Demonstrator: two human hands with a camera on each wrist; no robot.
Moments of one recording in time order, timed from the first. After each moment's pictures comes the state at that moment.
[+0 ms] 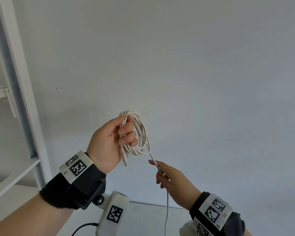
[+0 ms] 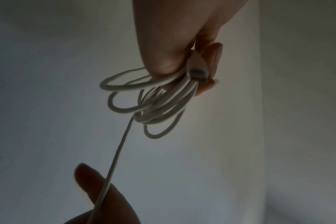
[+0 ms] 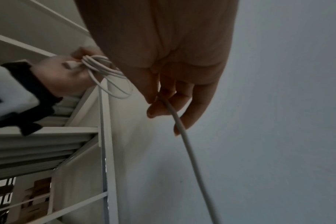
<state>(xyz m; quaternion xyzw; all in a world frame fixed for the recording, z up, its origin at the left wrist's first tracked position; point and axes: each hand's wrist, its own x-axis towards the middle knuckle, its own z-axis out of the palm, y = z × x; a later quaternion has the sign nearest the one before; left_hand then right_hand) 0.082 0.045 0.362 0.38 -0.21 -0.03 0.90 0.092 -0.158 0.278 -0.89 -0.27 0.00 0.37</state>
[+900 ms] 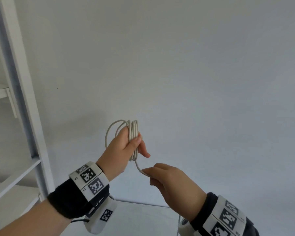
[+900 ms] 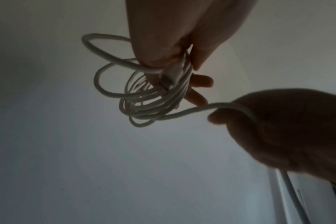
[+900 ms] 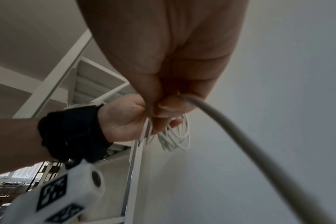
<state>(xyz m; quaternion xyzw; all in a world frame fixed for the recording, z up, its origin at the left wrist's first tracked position) 0.082 0.039 0.335 0.77 -0.20 0.16 0.58 0.058 -0.137 0.317 -0.89 -0.39 -0.10 0.20</state>
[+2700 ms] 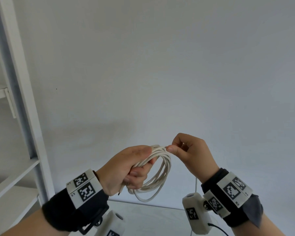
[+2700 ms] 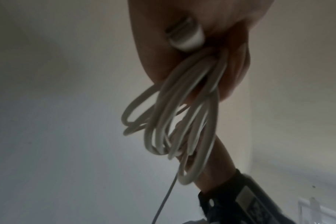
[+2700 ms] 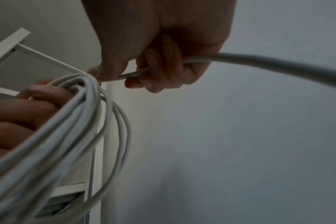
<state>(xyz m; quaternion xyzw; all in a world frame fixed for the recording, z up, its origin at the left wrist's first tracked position) 0.057 0.031 0.341 0.57 -0.23 -0.18 0.77 0.098 -0.167 0.353 -0.83 -0.27 -0.21 0.44</state>
